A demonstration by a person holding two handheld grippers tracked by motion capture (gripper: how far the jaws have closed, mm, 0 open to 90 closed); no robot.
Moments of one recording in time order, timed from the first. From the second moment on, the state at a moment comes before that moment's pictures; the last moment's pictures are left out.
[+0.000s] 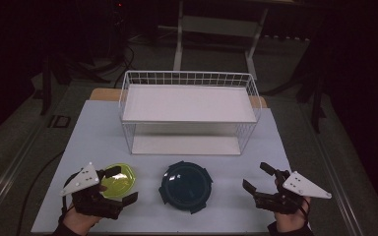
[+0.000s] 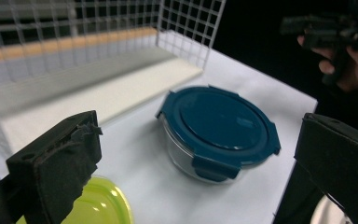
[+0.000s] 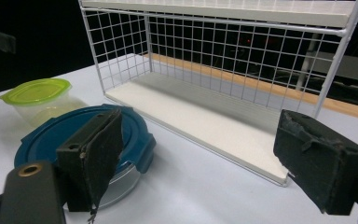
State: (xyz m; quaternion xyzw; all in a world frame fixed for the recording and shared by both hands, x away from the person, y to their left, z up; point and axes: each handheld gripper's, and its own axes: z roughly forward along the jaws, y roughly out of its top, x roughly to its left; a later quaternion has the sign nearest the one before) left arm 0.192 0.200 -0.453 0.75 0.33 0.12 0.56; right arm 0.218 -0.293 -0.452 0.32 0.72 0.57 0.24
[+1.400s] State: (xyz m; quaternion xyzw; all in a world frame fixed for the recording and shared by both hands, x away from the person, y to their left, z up) left arm 0.209 0.135 -0.505 0.84 0.35 0.06 0.41; right arm 0.220 -0.294 -0.454 0.32 0.73 0.57 0.22
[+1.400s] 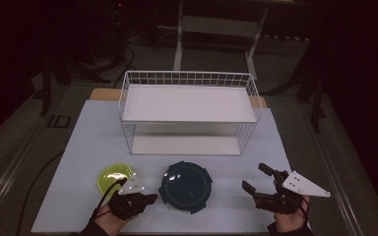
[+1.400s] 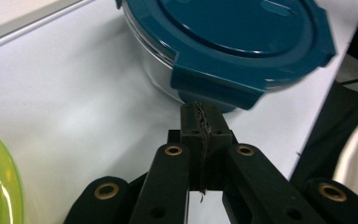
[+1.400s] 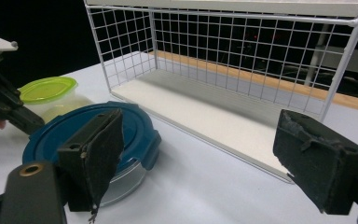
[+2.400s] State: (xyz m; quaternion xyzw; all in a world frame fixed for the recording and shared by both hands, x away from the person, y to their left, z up) left arm 0.238 0.109 -0.506 0.84 0.36 0.06 0.40; right arm 0.220 -0.289 -0.456 0.31 0.73 0.56 0.22
